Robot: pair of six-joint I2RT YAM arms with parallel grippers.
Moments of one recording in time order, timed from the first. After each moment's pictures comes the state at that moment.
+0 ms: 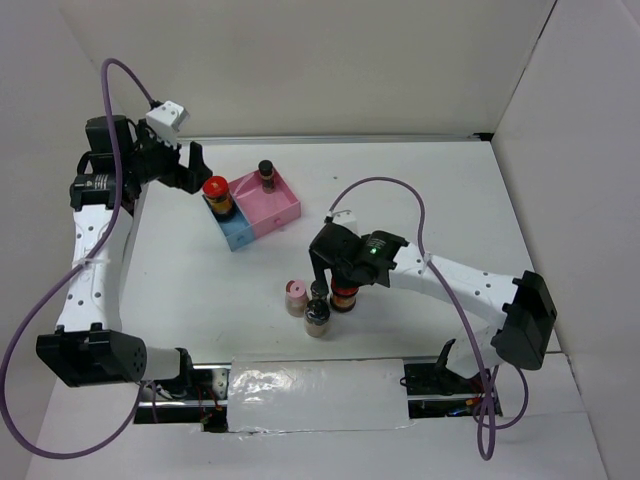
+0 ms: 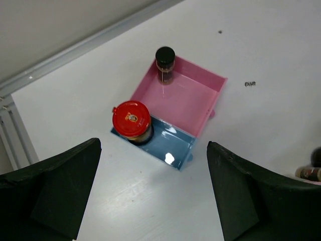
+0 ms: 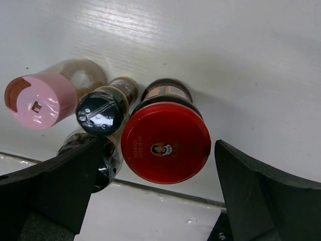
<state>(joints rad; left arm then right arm) 0.11 1.33 1.55 -0.68 0.52 0.31 1.00 1.43 1.20 -0.89 0.35 0.67</state>
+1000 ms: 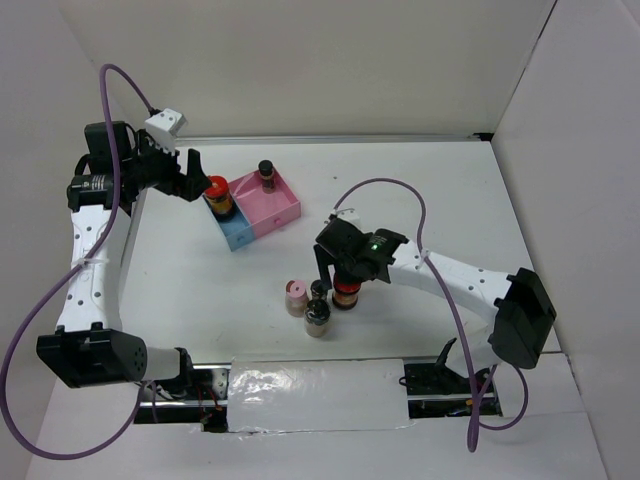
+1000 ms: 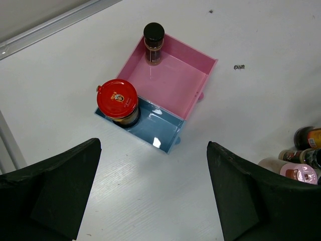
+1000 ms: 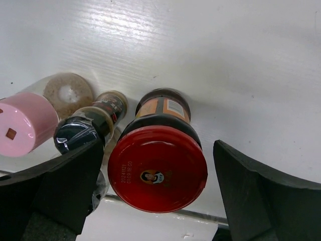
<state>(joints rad) 0.14 1.33 1.53 -0.78 0.57 0.30 0.92 1.44 1.14 -0.79 0.32 0.62</state>
